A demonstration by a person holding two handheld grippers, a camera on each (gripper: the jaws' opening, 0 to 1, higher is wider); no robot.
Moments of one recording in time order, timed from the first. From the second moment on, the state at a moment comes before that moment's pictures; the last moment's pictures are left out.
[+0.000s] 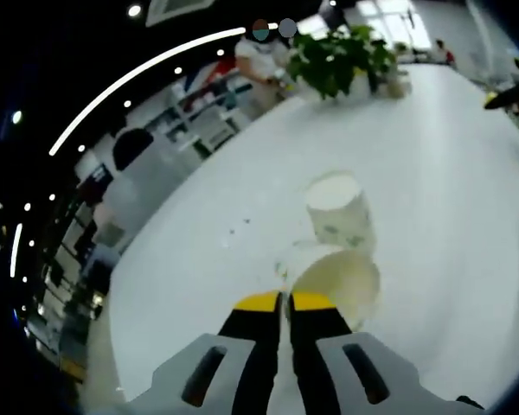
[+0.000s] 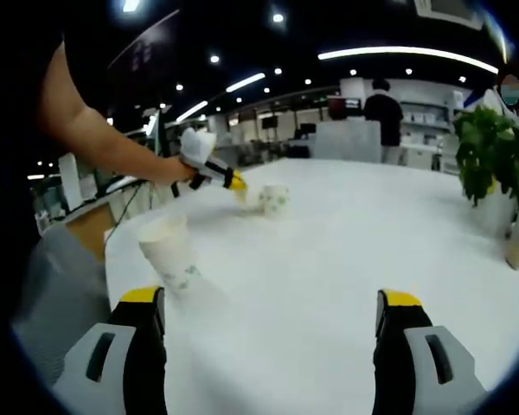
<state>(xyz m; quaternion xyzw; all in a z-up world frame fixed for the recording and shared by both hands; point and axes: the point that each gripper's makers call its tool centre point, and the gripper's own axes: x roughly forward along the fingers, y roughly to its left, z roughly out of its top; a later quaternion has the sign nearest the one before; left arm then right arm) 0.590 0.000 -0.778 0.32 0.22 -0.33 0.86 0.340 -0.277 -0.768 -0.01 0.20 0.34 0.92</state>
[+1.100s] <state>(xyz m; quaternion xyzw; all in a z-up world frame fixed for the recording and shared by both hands) 0.564 0.026 -0.733 0.36 0.52 -0.40 0.66 0.340 -0.269 -0.756 -0.01 0.20 0.35 0.92</state>
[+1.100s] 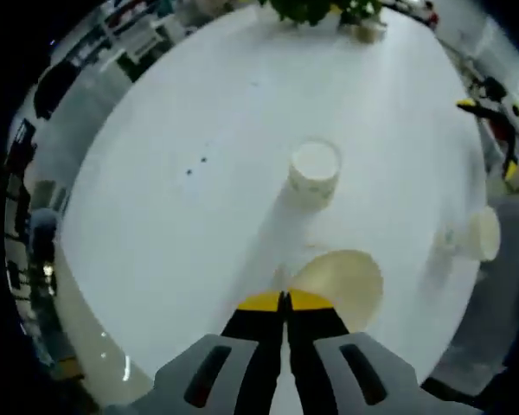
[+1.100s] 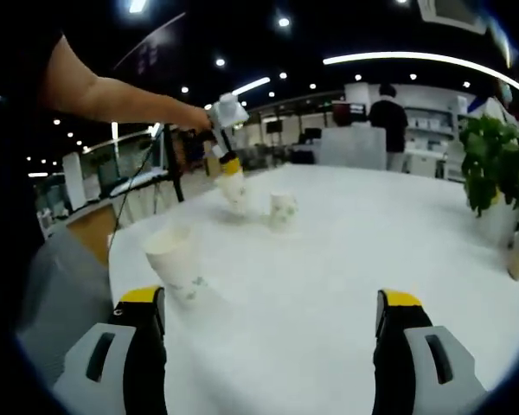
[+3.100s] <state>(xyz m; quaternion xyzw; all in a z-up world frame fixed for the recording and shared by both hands) 0.472 -0.065 -0.607 0.42 0.52 -0.46 0.58 0.308 -0.266 -0.713 -0.03 0.16 0.36 0.92</state>
